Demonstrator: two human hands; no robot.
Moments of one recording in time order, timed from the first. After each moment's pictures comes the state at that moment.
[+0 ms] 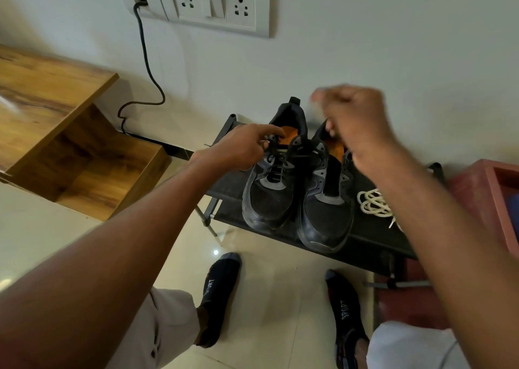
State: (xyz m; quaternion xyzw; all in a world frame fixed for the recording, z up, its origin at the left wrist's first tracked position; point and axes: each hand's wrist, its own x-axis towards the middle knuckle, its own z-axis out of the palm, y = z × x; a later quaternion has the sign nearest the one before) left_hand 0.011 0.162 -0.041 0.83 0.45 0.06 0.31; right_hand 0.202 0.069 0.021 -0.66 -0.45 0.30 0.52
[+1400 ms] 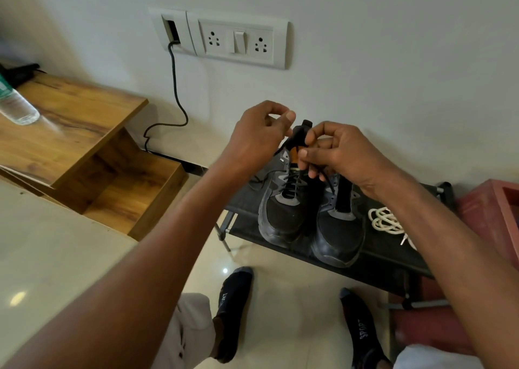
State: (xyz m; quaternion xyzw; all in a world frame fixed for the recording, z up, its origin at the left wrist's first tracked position) left_hand 0.002 0.112 0.045 0.68 0.49 0.34 0.43; right_hand 0.182 0.052 0.032 -0.56 -0.52 0.48 0.43
